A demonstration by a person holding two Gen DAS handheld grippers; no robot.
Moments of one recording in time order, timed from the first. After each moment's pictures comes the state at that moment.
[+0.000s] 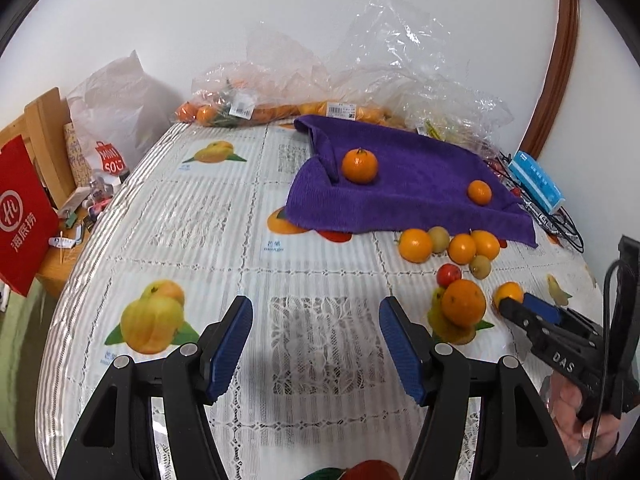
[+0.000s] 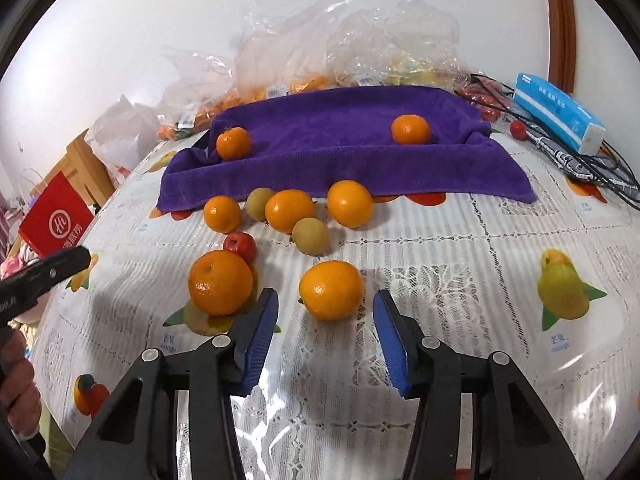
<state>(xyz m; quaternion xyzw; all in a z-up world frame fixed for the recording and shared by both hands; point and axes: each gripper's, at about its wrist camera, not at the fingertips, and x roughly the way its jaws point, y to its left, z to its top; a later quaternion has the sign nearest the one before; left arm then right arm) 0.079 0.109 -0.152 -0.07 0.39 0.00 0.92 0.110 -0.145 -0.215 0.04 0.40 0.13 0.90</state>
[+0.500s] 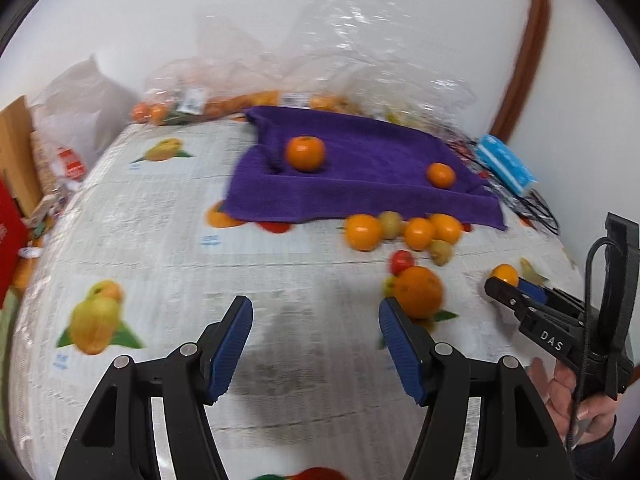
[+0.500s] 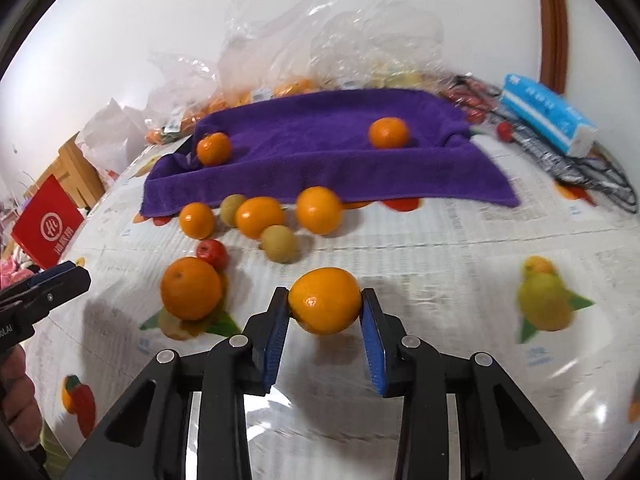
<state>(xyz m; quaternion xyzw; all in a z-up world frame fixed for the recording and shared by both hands) 0.083 0.070 -0.160 -0.07 0.39 -0.07 0.91 0.113 -0.166 -0.214 0.03 0.40 0.11 0.91</state>
